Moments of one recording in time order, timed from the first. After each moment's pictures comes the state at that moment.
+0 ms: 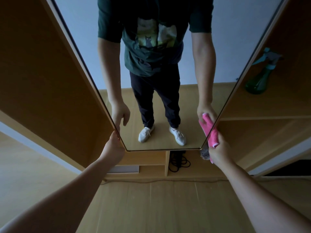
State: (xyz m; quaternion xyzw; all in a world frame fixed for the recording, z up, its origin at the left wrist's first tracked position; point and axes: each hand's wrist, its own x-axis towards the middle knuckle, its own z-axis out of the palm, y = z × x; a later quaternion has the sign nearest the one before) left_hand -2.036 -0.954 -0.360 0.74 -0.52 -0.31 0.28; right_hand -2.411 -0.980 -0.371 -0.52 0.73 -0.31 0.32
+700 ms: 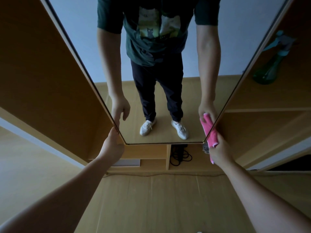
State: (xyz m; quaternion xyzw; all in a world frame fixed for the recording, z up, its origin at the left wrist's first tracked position) left_hand -2.039 -0.942 -0.376 0.74 -0.49 -0.36 0.30; right_hand -2.415 -0.980 -0.409 -0.49 0.72 -0.29 0.39
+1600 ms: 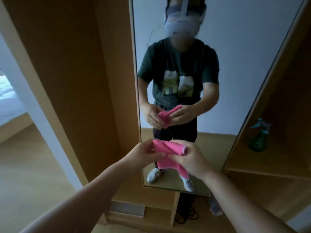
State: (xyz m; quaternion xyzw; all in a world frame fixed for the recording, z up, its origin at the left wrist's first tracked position) left_hand -2.072 -0.893 -0.129 0.53 -0.62 -0.43 0.38; right_hand -2.270 -0.924 -0.121 -0.74 0.35 -0.35 0.45
